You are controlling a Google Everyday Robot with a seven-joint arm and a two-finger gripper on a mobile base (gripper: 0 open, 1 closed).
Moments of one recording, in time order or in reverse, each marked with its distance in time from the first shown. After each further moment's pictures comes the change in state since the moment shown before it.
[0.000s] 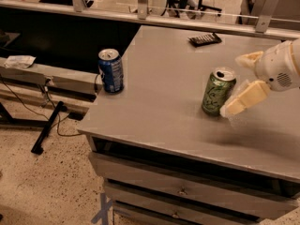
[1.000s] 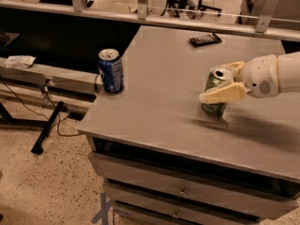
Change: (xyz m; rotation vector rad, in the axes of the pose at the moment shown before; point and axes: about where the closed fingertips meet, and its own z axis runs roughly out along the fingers) arm -0.018 -0.004 0.039 -0.055 -0.283 0.097
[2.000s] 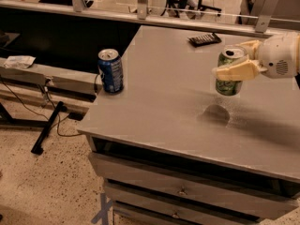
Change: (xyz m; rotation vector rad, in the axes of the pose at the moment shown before) arm -0.039 -0.031 -0.038 0.100 -0.051 -0.059
